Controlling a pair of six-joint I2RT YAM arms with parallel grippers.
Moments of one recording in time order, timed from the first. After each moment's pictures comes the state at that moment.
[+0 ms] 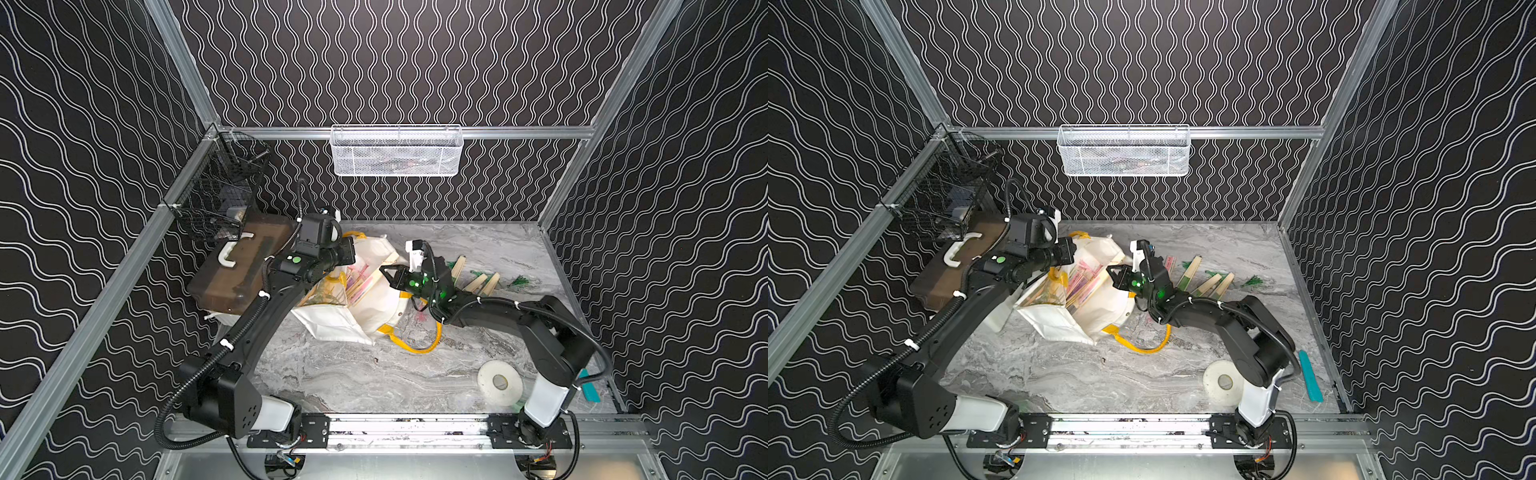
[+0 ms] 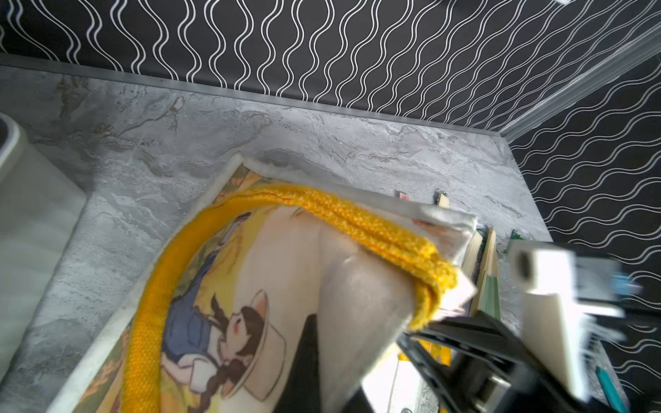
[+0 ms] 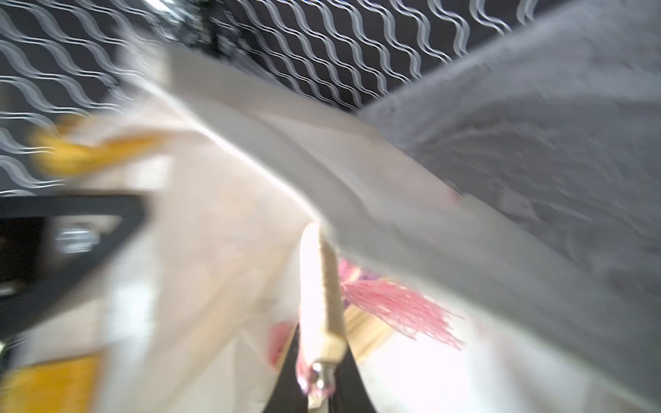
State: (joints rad) left arm -0.24 1.41 1.33 -0.55 0.07 -0.39; right arm 0.71 1.76 1.03 0.57 -0.20 0.83
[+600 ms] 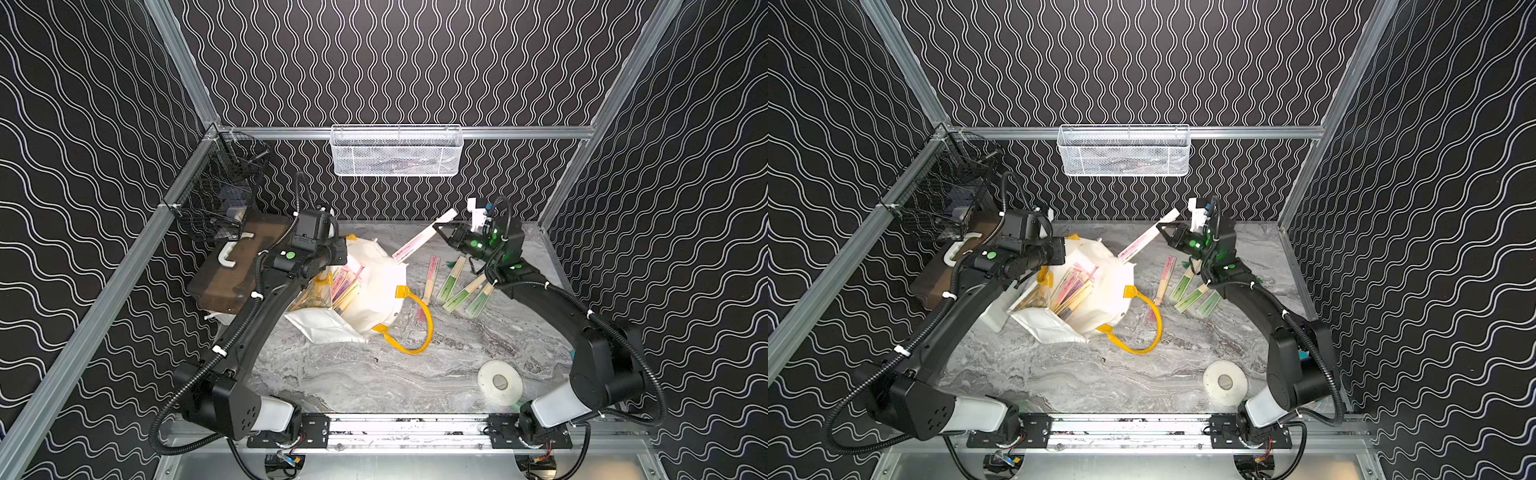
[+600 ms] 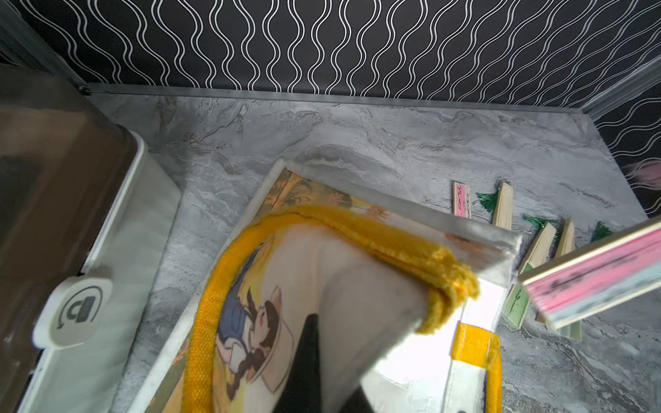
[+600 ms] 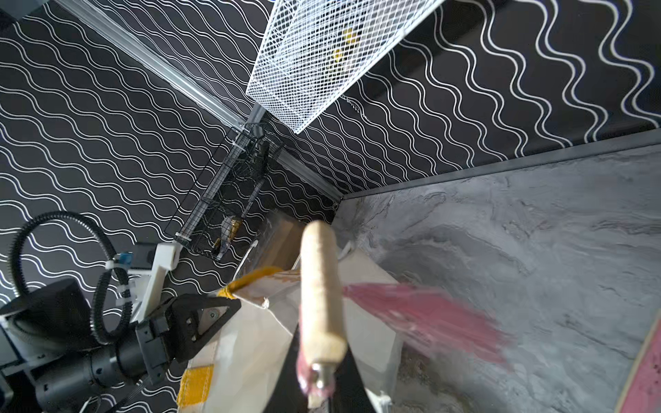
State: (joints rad) left arm -0.23 1.39 1.43 -0.73 -0.07 -0.27; right arm 0.27 1.58 1.20 0.30 -0.59 0.83
